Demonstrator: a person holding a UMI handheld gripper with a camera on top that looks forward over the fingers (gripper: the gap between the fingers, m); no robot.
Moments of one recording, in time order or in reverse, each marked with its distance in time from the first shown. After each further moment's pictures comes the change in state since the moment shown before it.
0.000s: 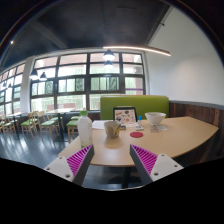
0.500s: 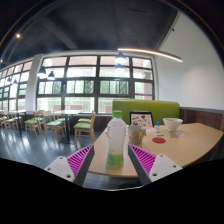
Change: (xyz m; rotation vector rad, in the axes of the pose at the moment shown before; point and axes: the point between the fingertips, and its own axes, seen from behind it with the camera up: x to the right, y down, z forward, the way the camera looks) arm -0.117 0.002 0.057 0.052 -0.066 -0.054
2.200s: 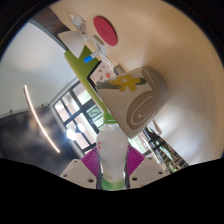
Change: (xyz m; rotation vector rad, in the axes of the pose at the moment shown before) arm 0.061 -0.074 0.306 0.067 -0.188 2.192
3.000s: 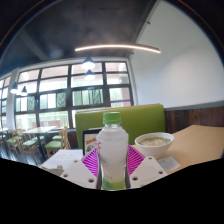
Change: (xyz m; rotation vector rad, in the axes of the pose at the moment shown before) arm -0.152 -0.227 -0.004 0.206 0.171 -2.076
